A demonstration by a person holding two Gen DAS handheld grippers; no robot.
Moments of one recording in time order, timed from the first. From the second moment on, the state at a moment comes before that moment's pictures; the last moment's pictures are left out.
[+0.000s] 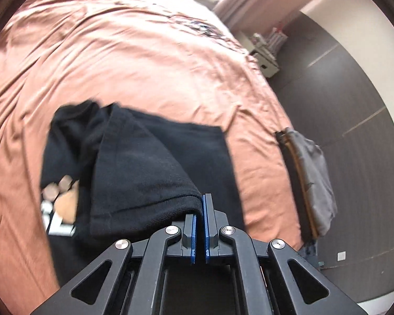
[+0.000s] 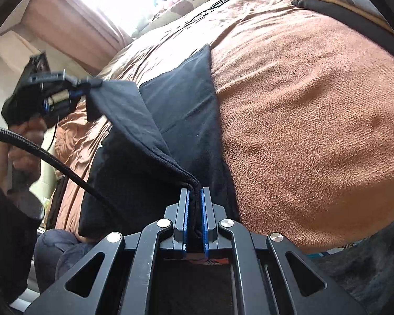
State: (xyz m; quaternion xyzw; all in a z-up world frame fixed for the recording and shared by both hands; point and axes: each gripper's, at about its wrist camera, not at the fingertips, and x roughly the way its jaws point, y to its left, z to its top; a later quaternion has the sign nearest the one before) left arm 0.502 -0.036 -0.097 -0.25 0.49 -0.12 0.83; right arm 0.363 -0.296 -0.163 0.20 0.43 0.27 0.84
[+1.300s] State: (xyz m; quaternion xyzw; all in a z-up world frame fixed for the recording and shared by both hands) left arm 0.609 -0.115 -0.156 -0.21 0.55 -0.19 0.78; right arm 0.357 -0.293 -0.160 0.20 0.43 0.24 0.84
